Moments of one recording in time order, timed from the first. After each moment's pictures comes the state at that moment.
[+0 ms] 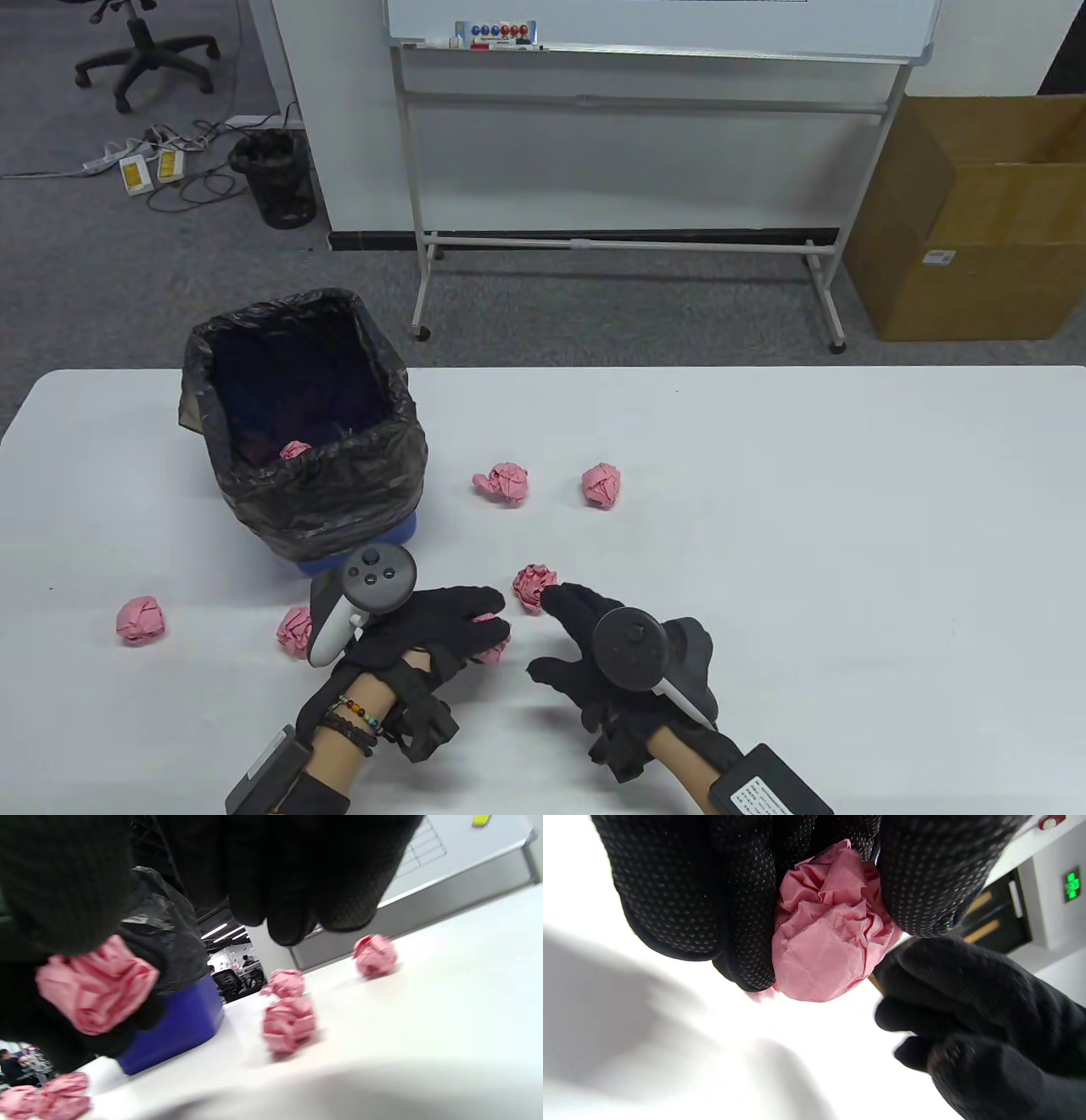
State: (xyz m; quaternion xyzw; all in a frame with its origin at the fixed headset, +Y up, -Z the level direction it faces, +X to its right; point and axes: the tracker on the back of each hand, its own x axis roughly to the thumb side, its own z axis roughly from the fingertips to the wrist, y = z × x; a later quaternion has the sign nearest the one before) left_hand -0.185 -0.696 -0.356 -0.13 -0.10 0.37 0.91; right_hand 0.074 -0.708 -0.318 0.13 -0.08 0.96 0.23
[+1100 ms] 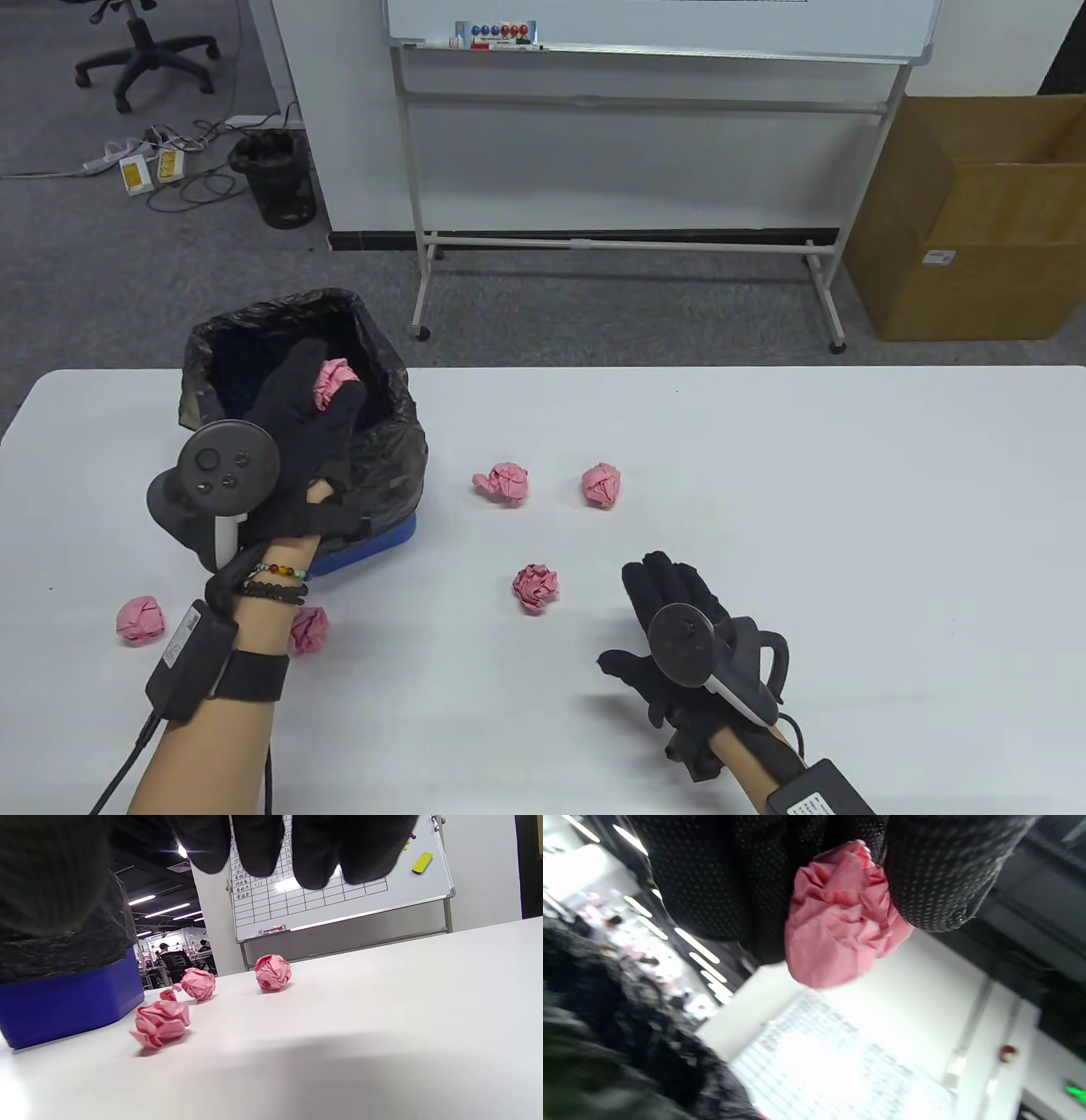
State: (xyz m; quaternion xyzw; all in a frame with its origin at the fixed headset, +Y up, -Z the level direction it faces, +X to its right) left_hand -0.284 -0.531 -0.397 0.32 0.07 0.31 0.89; right_hand 0.126 -0.705 -0.316 0.07 -0.06 0.99 0.14
